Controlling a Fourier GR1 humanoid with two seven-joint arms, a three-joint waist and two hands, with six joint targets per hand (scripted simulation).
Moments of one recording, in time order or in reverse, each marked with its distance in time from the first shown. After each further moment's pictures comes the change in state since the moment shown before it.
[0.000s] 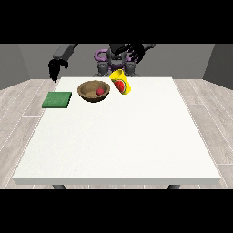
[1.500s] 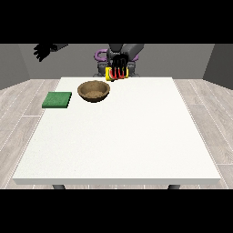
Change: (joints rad) left arm -0.170 0.005 -0.324 0.697 -0.696 -0.029 0.199; right arm 0.031 -0.090 -0.025 -0.046 -0.024 0.083 0.010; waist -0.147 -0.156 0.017
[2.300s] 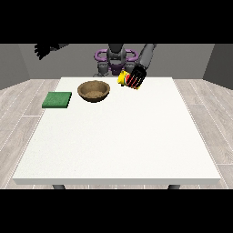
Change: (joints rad) left arm 0.248 0.107 0.334 -0.065 0.484 0.248 -0.690; right arm 0.054 -0.001 0.000 -0.147 -0.030 0.009 0.002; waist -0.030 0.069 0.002
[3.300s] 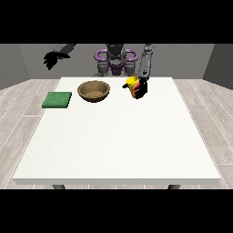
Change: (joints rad) left arm 0.297 -0.101 0.303 -0.254 0.625 -0.369 -0.567; right arm 0.100 0.104 0.044 -0.145 0.053 0.022 -0.220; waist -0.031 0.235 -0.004
